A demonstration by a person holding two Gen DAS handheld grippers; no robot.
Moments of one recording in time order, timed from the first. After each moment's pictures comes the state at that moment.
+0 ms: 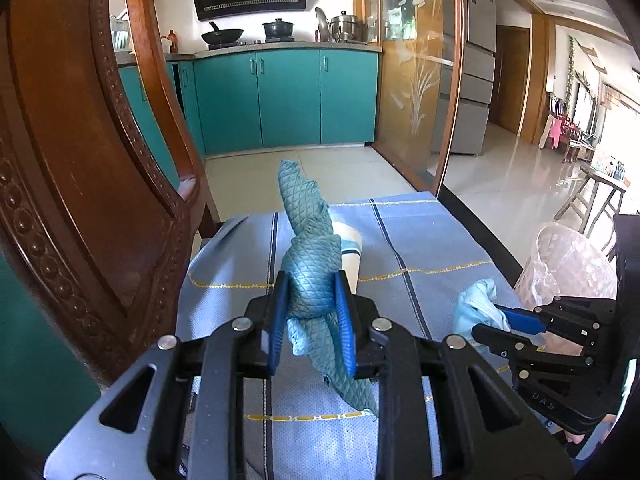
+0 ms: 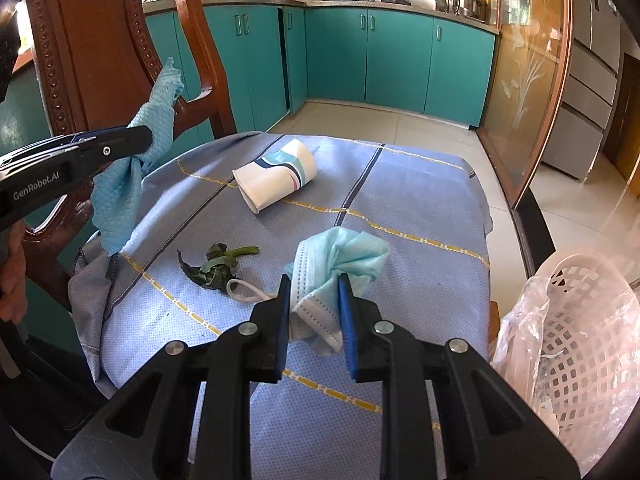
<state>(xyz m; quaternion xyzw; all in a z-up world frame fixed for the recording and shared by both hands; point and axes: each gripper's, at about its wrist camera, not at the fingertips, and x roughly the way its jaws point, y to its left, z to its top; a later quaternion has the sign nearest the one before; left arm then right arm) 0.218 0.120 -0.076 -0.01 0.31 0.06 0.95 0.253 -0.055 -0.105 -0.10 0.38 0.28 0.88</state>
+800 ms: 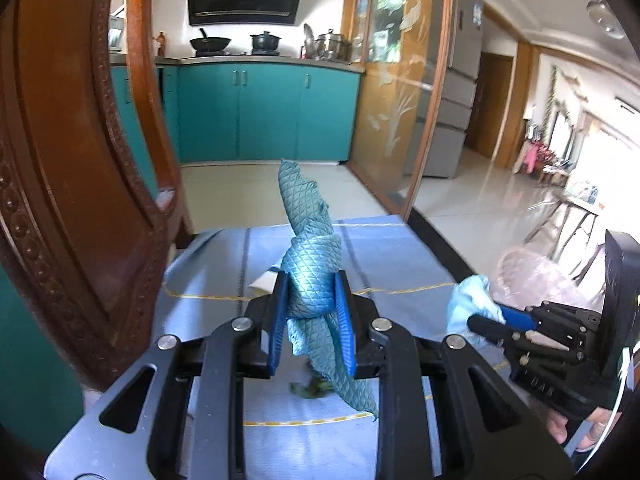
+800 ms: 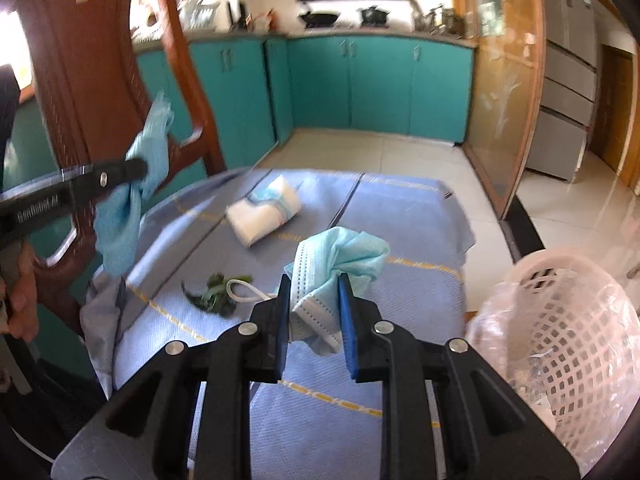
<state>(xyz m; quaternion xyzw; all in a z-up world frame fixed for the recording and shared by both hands) 0.205 0.123 -0.062 -0.06 0.28 0.00 0.96 0.241 -0.085 -0.078 -0.05 0.33 0.26 0.91</state>
